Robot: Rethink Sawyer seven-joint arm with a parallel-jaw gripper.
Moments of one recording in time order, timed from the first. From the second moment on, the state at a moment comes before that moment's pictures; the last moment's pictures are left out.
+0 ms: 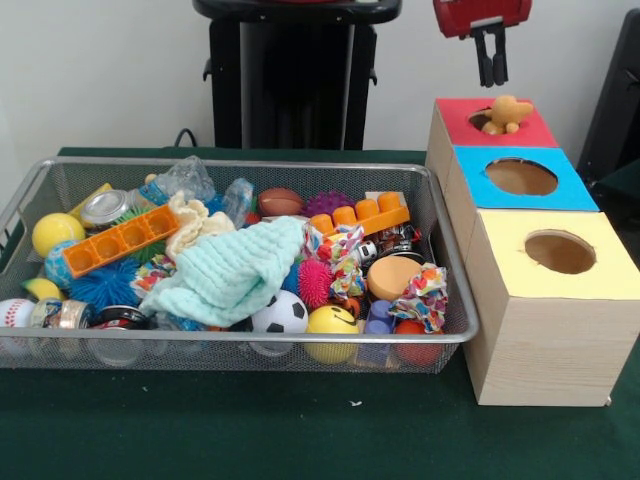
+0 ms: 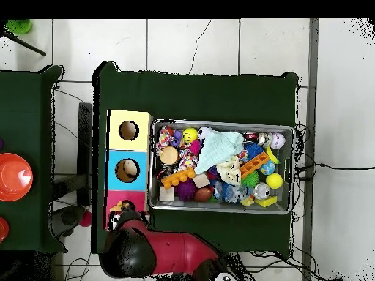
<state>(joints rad) -0.38 -1.01 0.48 2.43 0.13 0.06 1.71</state>
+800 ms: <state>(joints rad) -0.22 -0.94 0.46 2.43 0.14 0.06 1.71</state>
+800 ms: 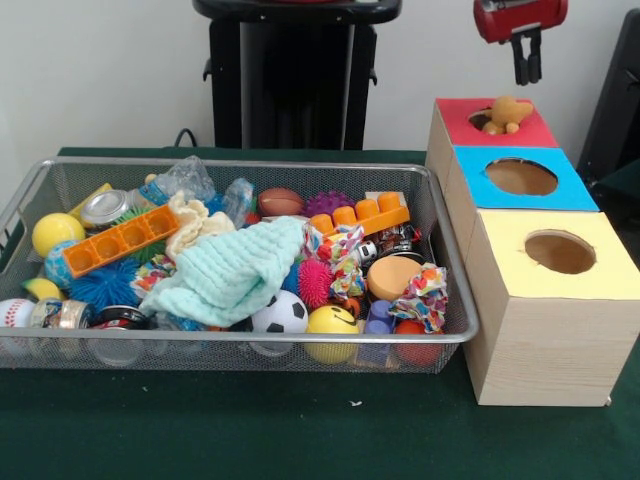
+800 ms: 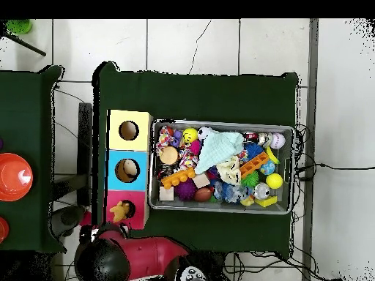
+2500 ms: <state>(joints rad) -0.17 -0.95 0.33 2.43 0.14 -0.01 1.71</state>
